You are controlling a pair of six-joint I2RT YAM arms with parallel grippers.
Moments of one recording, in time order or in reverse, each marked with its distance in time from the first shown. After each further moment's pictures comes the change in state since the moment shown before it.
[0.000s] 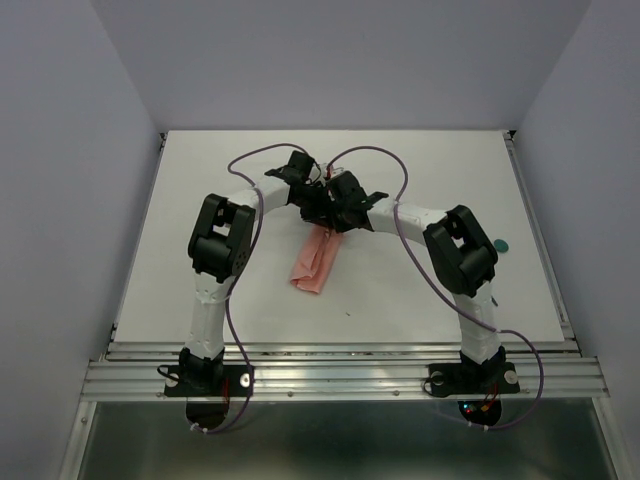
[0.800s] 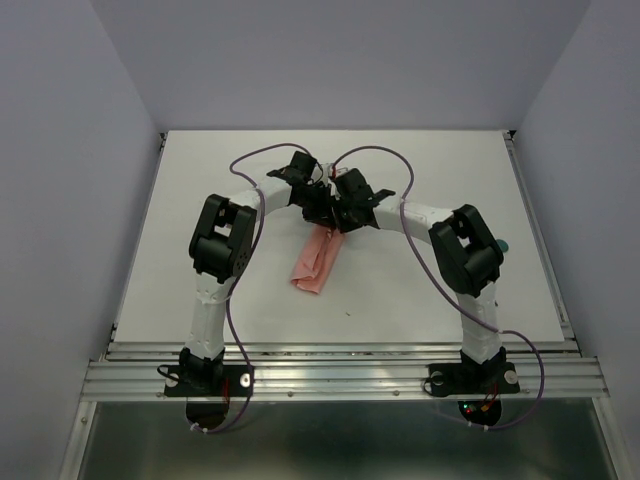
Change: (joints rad) left arm -0.006 0.000 0.000 0.013 -0.004 -0.003; right arm -0.034 -0.026 -0.022 -0.024 -0.097 0.007
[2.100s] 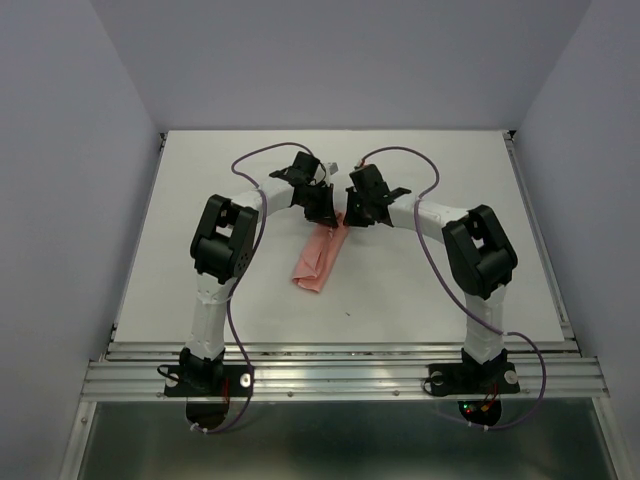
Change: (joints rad) left arm -0.013 0.000 0.000 0.021 -0.037 -0.008; right arm -0.071 -0.069 -0.081 0.053 -0.053 0.350
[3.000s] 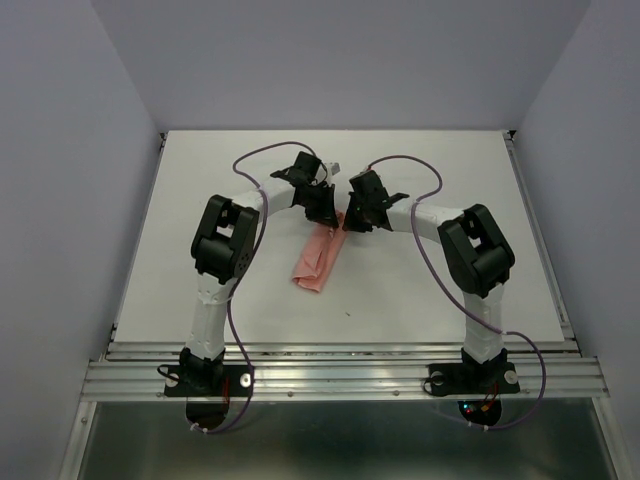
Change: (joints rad) left arm -0.007 0.002 0.004 -0.001 -0.007 0.032; right arm 0.000 0.021 -0.041 0.044 0.010 0.144
